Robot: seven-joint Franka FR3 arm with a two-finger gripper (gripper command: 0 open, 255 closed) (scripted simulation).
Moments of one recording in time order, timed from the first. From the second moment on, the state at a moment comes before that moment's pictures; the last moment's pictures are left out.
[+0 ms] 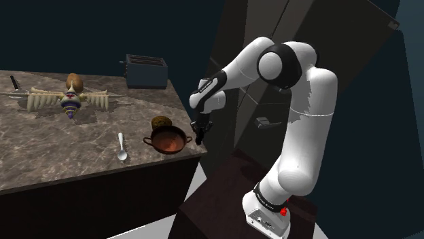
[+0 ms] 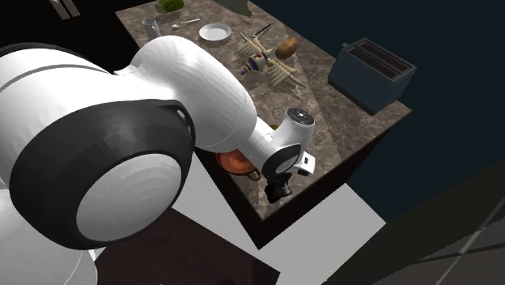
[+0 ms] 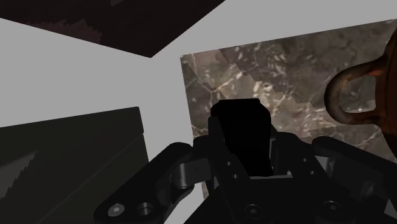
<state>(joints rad) 0.05 0.40 -0.30 -2.28 0.18 2.45 0.21</state>
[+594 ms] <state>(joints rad) 0.08 0.29 -0.33 -2.29 0.12 2.36 0.25</state>
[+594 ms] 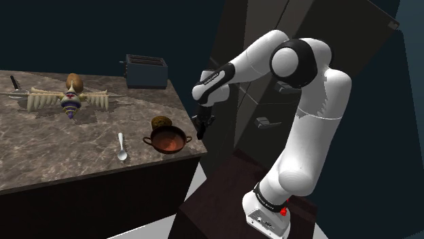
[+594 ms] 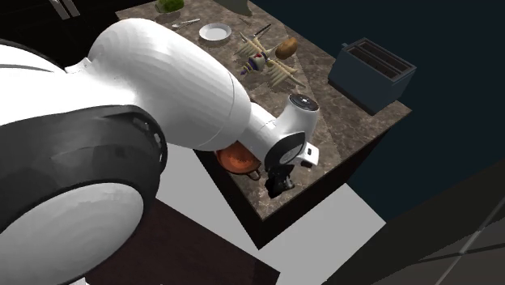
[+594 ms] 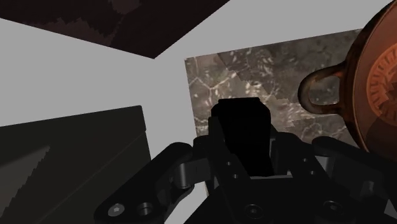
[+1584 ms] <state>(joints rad) 0.09 0.12 -0.36 -2.26 0.04 2.17 0.30</state>
